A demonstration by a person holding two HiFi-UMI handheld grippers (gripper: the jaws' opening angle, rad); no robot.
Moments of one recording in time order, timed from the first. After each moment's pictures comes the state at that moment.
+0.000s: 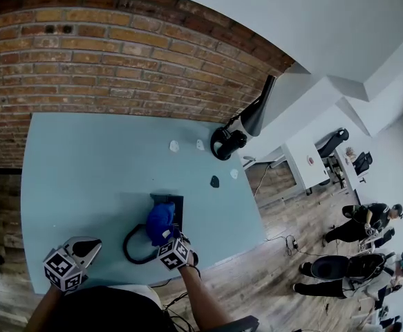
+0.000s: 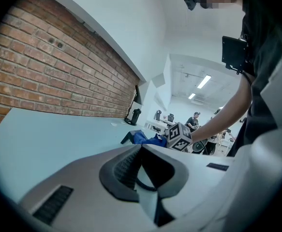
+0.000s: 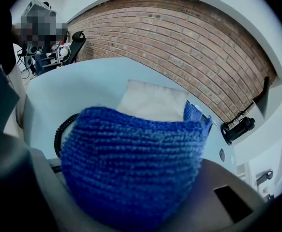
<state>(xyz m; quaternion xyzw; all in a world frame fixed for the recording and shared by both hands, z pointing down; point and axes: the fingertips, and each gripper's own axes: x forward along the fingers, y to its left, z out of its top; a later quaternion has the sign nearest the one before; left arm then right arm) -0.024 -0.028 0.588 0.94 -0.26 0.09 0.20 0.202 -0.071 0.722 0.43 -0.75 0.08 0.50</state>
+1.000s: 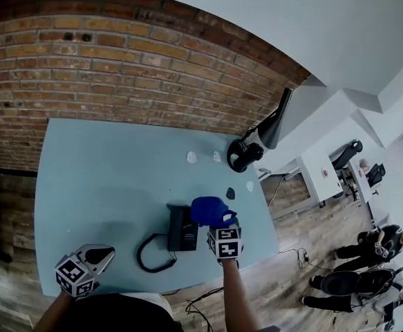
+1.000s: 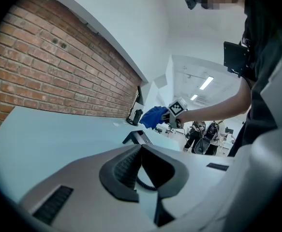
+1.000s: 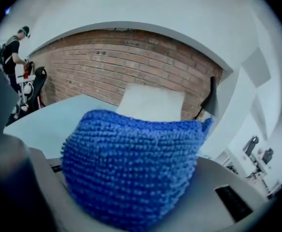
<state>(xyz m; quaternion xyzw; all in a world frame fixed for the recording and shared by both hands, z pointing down) -0.030 -0.027 0.585 0.94 -0.27 0.09 0.21 0.305 -0.159 0.552 0.62 -0.71 0.06 0.33</state>
